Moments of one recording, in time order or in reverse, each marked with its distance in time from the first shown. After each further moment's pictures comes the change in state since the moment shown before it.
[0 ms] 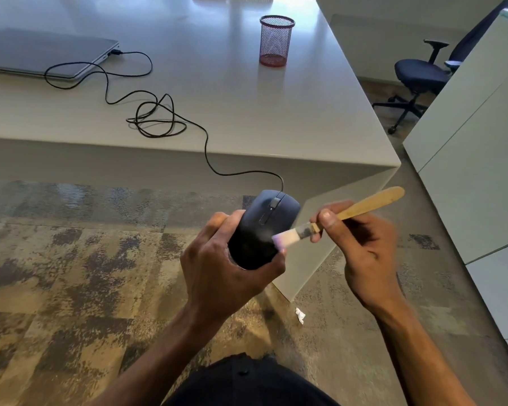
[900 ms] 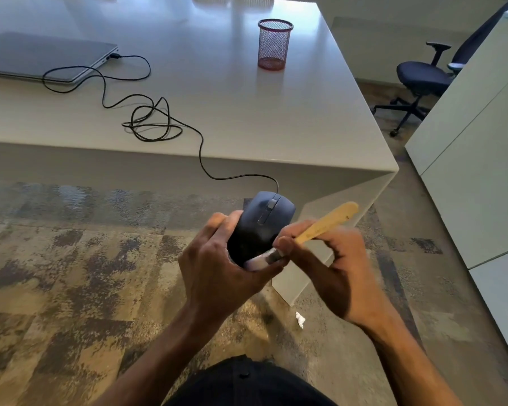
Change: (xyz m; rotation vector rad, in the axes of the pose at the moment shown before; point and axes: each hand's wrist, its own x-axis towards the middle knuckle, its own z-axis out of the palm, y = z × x) left_hand 0.007 0.004 0.012 0.051 0.016 0.025; right_hand 0.001 -0.009 0.007 -0.073 -0.265 0.006
